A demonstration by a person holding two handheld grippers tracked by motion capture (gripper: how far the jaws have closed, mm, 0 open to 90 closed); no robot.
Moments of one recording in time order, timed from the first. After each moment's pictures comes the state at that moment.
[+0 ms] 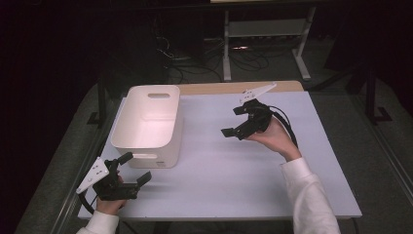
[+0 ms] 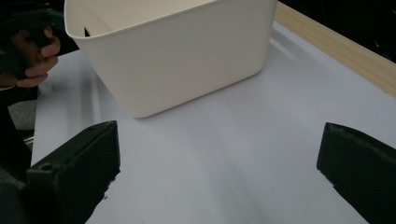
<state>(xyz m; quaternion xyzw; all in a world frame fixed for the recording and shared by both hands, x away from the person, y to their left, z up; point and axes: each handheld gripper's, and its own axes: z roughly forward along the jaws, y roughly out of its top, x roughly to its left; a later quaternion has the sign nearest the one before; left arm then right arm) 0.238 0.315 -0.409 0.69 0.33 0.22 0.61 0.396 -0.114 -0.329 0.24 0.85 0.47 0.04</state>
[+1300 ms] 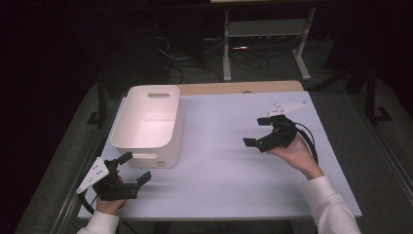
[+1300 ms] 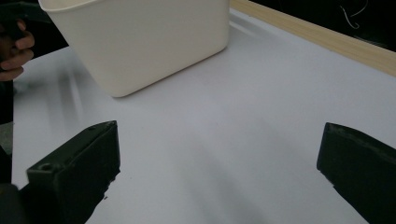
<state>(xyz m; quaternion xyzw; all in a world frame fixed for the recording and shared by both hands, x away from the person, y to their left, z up) 0.238 0.315 -0.409 0.69 0.33 0.22 0.61 0.362 -0.175 -0.358 0.30 0.82 0.49 0.08</state>
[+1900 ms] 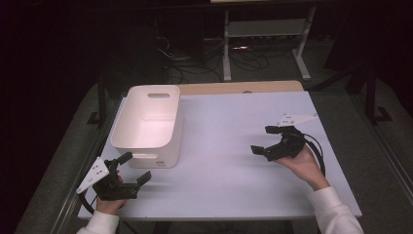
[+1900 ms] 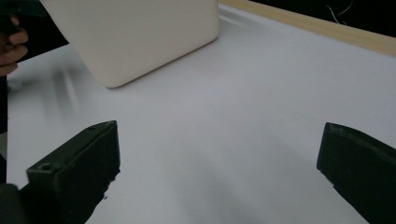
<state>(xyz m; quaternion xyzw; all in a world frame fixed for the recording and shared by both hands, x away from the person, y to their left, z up) 0.238 0.315 -0.410 0.69 0.33 0.22 0.61 0.343 -0.196 -0.381 0.32 0.80 0.50 0.08</state>
